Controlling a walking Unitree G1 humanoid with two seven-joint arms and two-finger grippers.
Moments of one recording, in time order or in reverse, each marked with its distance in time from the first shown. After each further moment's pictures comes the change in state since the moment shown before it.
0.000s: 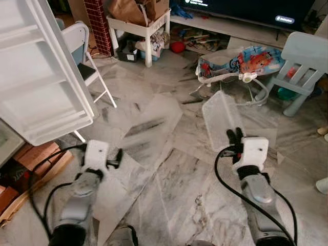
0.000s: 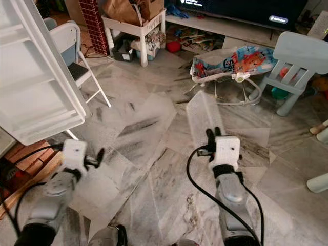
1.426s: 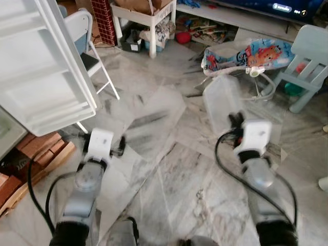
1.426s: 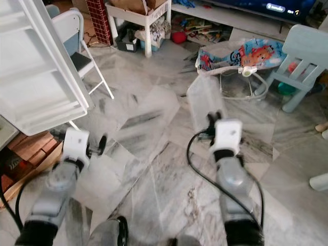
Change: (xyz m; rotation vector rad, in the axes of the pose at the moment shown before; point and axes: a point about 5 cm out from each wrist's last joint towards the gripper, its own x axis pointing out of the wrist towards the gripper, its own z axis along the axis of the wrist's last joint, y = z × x) left arm 0.003 -0.017 0.049 0.092 -0.215 -0.027; right arm 0.029 -0.005 0.031 -0.031 -0.101 -0.020
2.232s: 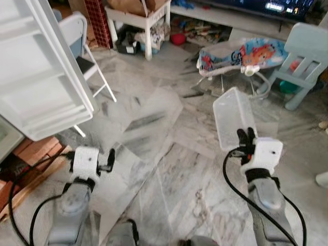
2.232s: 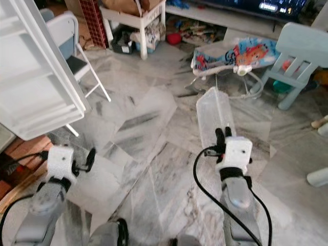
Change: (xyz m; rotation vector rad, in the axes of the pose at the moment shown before) left arm -0.048 0.012 -0.033 -0.057 0.067 0.076; right arm -0.046 -0.005 -0.016 0.042 0.093 -0.070
